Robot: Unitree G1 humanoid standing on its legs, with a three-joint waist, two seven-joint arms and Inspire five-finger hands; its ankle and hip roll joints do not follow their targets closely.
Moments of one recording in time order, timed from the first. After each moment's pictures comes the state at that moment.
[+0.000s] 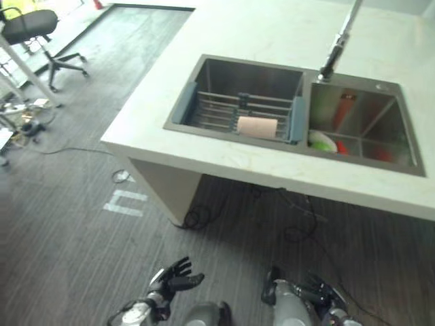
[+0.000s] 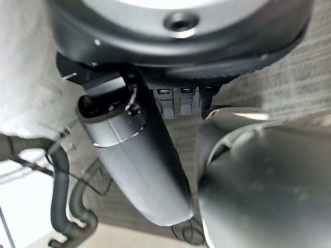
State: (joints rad) left arm 0.10 0.30 -0.13 0.81 -0.45 -0.06 -0.23; right arm 0.03 -0.27 0.05 1.07 0.61 -0.19 0.24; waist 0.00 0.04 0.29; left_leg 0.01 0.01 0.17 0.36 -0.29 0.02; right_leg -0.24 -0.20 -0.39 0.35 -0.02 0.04
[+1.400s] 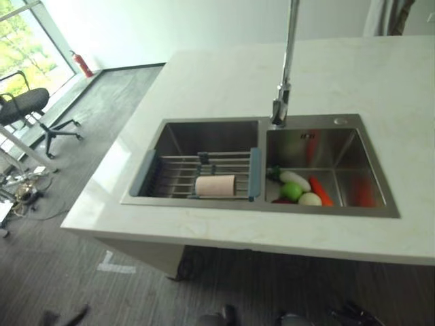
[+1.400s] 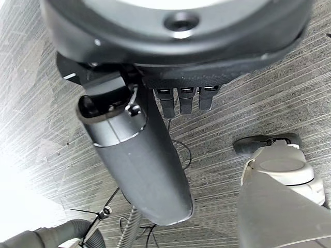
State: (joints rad) left arm 0.19 0.65 0.57 1.03 -0.56 -0.30 0.26; right arm 0.08 -0.41 -0.09 1.30 0.59 -0.19 0.27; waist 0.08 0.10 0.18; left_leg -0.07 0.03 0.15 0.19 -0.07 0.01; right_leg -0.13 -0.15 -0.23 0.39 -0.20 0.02
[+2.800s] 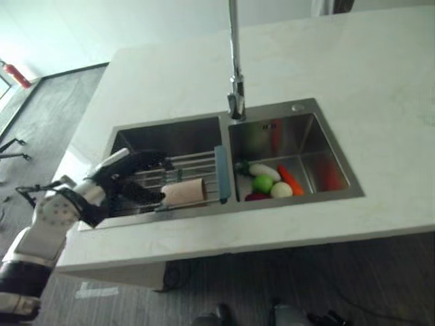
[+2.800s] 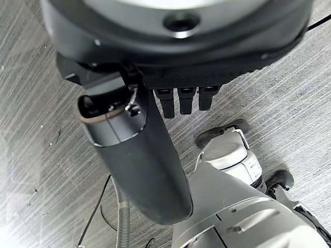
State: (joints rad) left arm -0.28 1.01 -0.10 0.23 -0.22 -0.07 -0.43; right arm 0.09 -0.32 -0.05 1.25 0.63 -0.12 0.25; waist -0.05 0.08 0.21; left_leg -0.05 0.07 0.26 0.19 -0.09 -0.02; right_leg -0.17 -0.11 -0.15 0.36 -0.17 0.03
